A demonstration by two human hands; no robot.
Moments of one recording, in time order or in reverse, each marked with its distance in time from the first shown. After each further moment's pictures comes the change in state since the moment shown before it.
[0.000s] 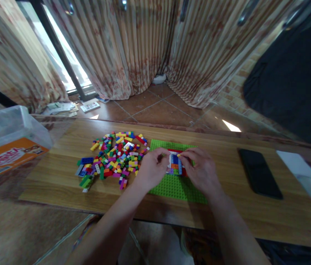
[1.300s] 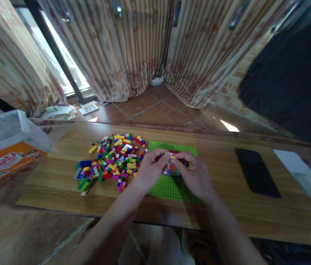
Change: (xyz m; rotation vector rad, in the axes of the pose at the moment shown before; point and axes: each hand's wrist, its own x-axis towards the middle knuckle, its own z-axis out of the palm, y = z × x) left_hand -0.002 0.013 0.002 -0.377 -0.070 -0.043; right_hand -0.002 -0.036 -0.008 0.503 -0.083 0.203
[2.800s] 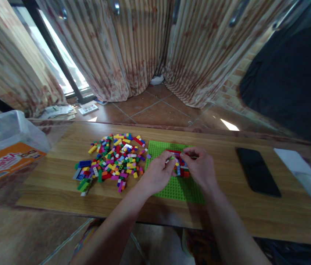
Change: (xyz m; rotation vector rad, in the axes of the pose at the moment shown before) left_hand 0.000 -0.011 0.005 0.481 -0.150 0.072; right_hand 0.018 0.033 -0.004 -0.145 0.289 0.255
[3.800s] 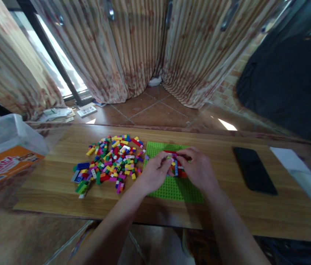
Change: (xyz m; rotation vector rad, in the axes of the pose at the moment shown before) left_hand 0.002 -0.003 -0.003 -0.113 0.008 -0.038; right_hand -0.001 -0.005 -0.009 -0.174 -0.148 -0.331
